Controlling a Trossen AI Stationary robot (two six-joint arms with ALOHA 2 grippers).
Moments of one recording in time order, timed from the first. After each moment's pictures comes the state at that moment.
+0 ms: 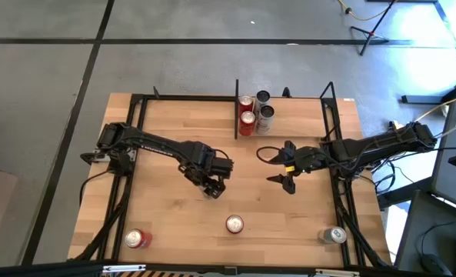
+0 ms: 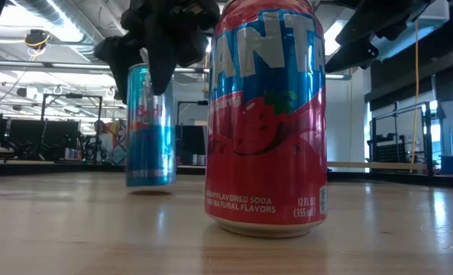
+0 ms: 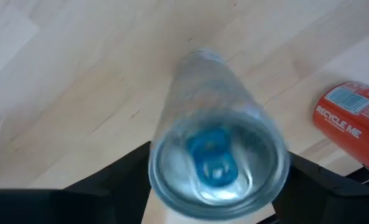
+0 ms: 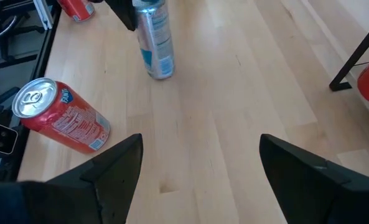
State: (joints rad) left arm -0.13 1.86 1.55 -1.18 0.17 -1.09; right arm 0.22 1.06 0.79 -0.39 0.13 0.37
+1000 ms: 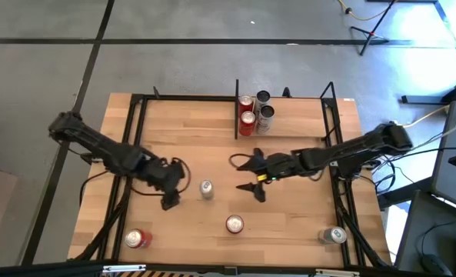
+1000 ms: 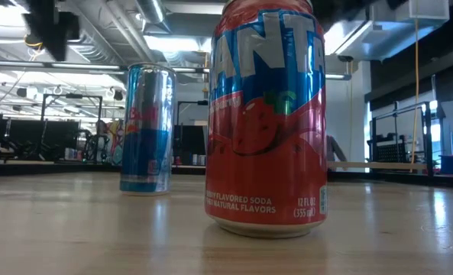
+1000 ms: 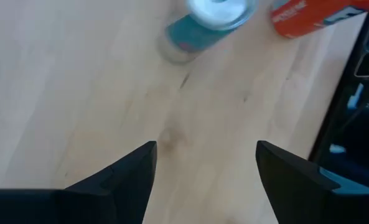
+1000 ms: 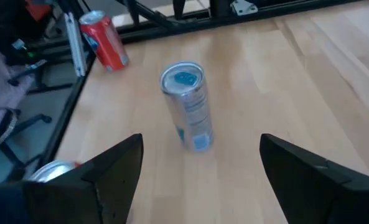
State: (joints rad) left arm -0.41 1.28 1.10 -0.98 -0.05 -0.88; right arm 0.22 1.44 0.93 0.03 0.08 0.28
